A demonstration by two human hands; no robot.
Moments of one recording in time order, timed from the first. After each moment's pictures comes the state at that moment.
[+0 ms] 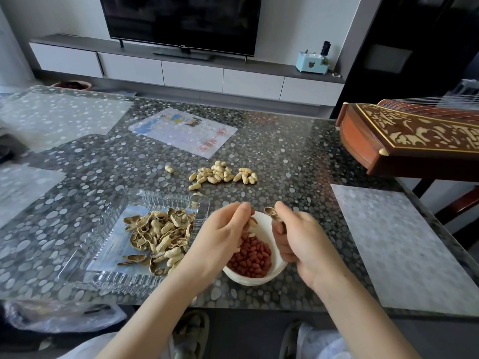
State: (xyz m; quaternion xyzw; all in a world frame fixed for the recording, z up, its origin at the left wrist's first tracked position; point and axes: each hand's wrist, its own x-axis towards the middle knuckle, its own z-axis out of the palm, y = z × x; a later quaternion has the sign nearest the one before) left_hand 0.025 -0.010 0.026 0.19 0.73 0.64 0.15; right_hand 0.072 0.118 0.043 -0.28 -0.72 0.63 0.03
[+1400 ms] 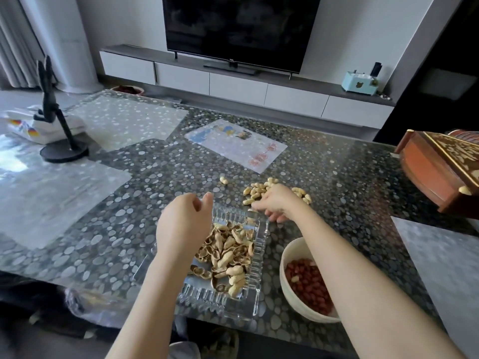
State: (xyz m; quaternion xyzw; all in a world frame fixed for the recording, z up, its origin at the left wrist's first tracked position) left_hand -0.058 -0.118 0.019 -0.05 0.92 0.37 -0.07; right_hand -0.127 0.077 0.004 -0.17 -0.92 0.30 -0.17
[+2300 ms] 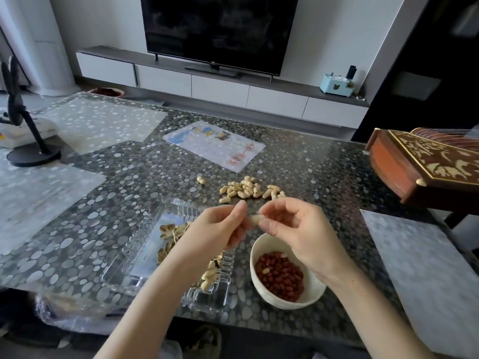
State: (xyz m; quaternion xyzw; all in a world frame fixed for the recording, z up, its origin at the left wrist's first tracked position) left_hand -0.013 -0.068 0.035 0.13 0.70 0.68 0.18; right_hand 0.031 0.094 0.048 0.04 -0.79 0.61 0.08
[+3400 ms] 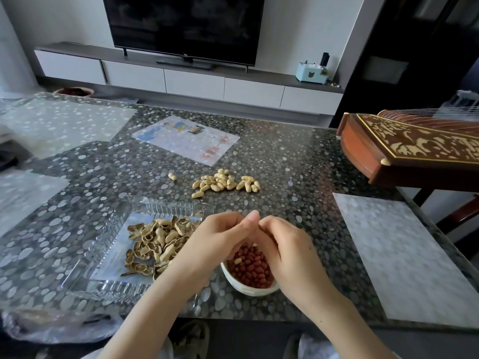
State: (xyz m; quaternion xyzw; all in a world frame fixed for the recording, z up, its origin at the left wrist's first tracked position) left_hand 0.018 -0.029 0.039 0.21 0.69 0.66 0.21; right_hand 0.074 0.106 0.023 0.05 -0.90 0.36 0.23
